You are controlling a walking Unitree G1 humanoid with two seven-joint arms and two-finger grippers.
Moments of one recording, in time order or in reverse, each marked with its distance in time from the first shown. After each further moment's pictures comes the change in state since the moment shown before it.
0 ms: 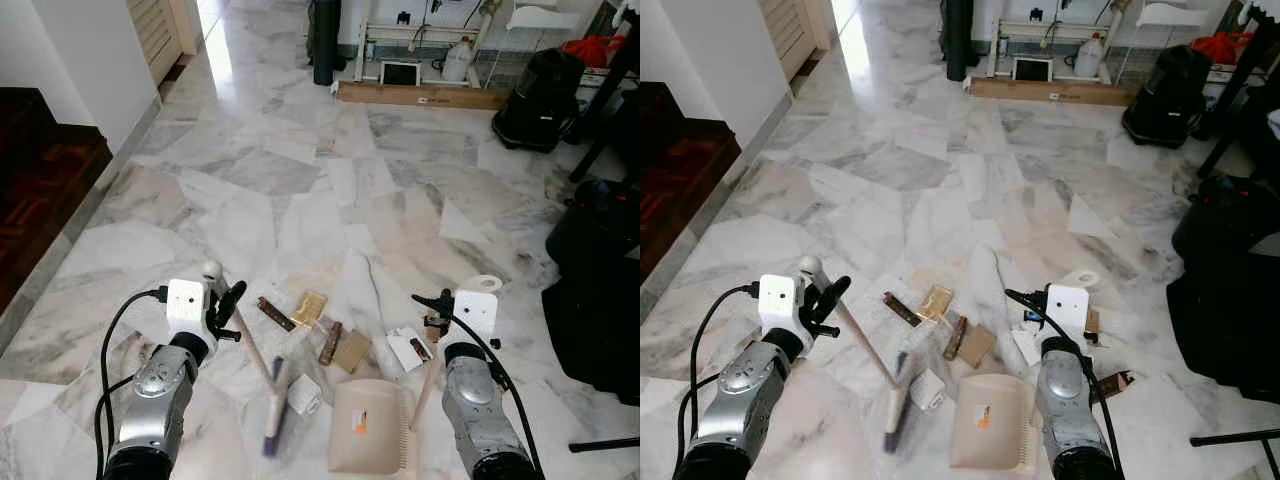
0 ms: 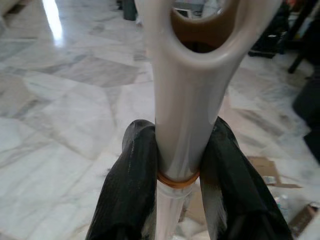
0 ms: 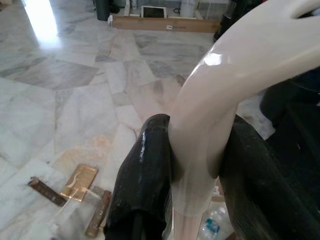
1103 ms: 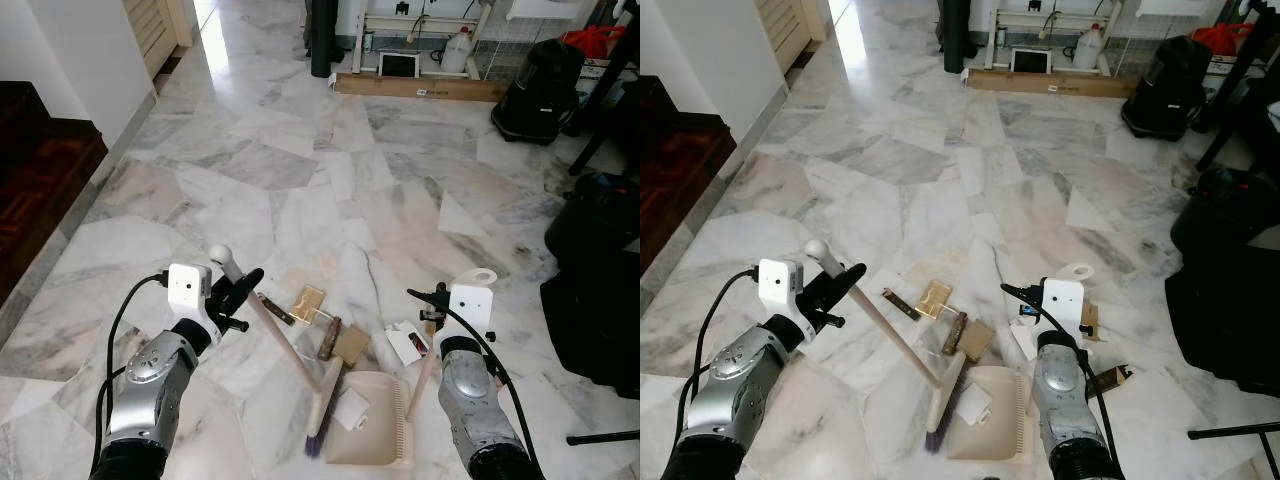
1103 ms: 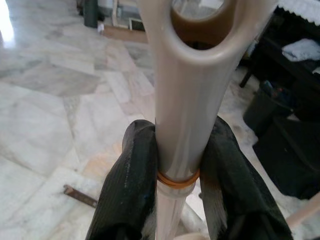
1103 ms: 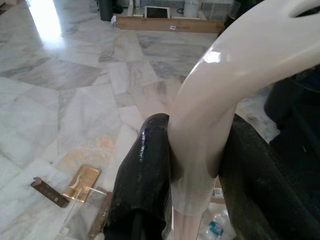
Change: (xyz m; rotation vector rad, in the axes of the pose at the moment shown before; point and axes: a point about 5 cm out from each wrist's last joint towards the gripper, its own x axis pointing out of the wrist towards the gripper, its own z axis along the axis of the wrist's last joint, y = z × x) left arm 0.001 -0.006 0.027 -0.076 -0.077 -0.128; right arm 0.005 0.006 0.007 0.003 -0.024 0.024
